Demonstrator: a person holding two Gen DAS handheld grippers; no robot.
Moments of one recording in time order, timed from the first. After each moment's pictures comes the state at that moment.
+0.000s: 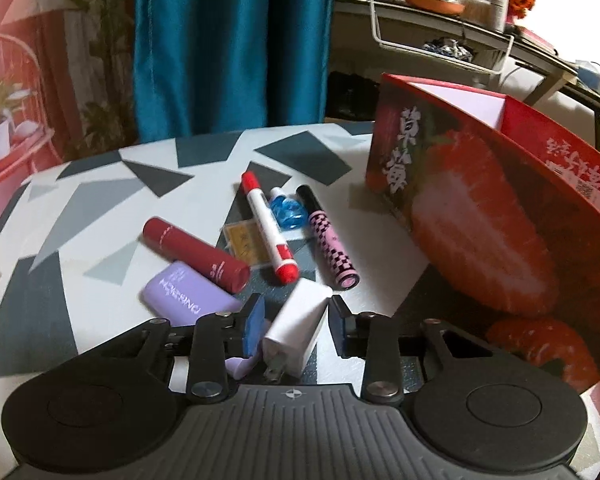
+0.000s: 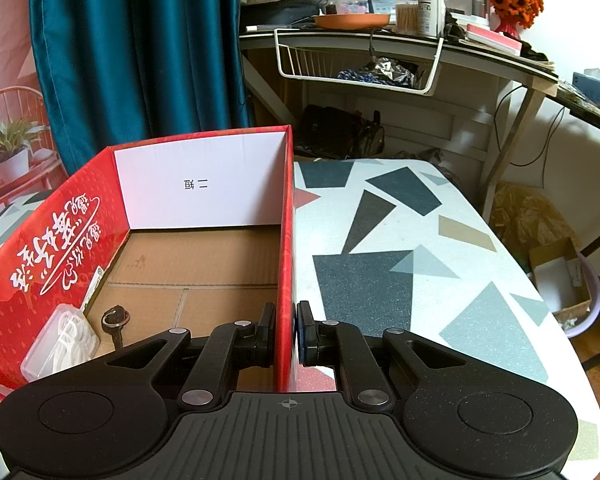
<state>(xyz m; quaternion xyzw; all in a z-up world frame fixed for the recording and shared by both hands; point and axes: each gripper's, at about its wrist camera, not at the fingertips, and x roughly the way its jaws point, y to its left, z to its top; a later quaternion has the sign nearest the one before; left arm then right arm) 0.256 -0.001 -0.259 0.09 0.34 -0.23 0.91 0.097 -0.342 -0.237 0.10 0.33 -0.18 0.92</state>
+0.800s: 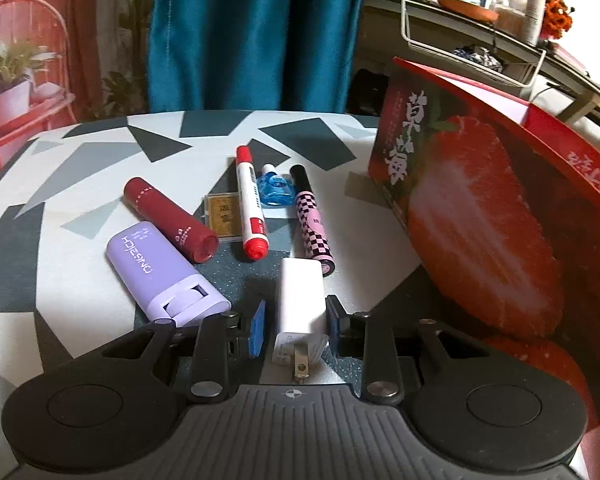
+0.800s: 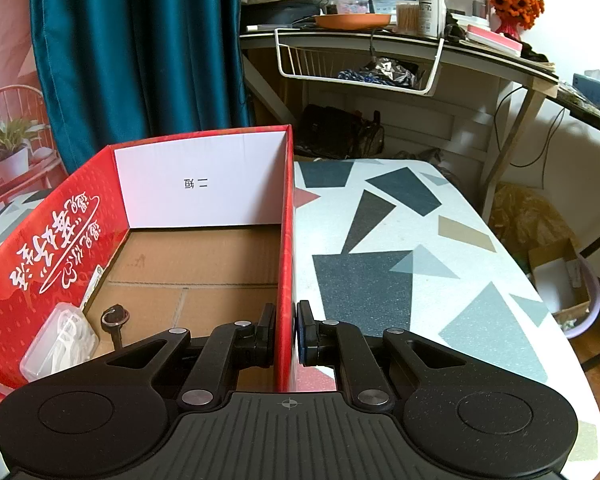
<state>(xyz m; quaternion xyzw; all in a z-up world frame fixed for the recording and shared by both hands) 0.245 -0.029 -0.277 0.05 0.36 -0.18 0.91 0.097 -0.342 -0.237 0.10 0.34 -0.18 0.92</state>
